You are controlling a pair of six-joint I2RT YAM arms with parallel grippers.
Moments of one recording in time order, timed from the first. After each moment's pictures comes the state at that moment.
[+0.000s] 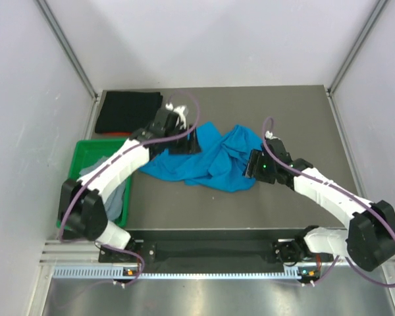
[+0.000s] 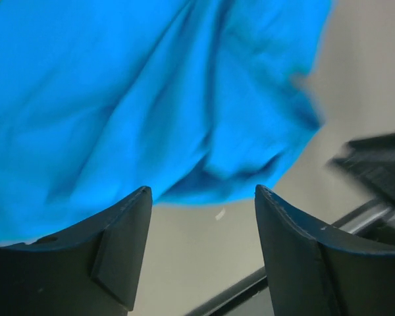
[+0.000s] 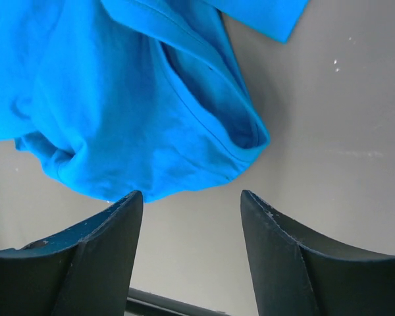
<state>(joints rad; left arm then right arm) -0.51 1.56 1.31 -0.50 0.22 -0.48 0.50 1.21 0.76 -0.44 0.03 0.65</state>
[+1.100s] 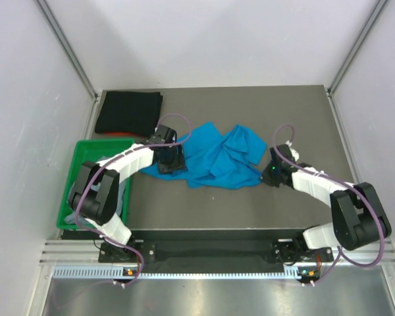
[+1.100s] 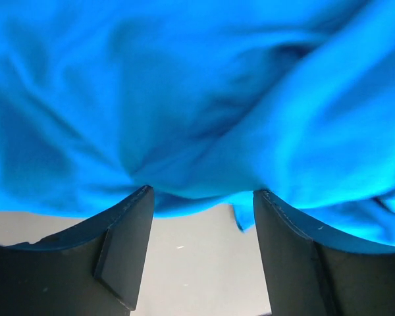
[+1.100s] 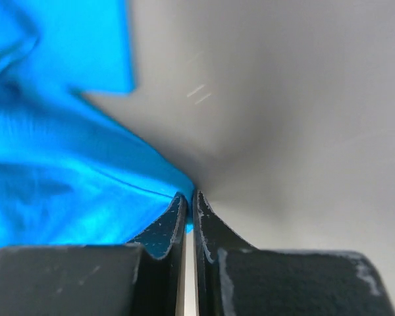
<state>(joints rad) -0.41 1.65 1.01 -0.47 0.08 -0.56 0.35 1.38 0.60 -0.21 0.07 0.91</state>
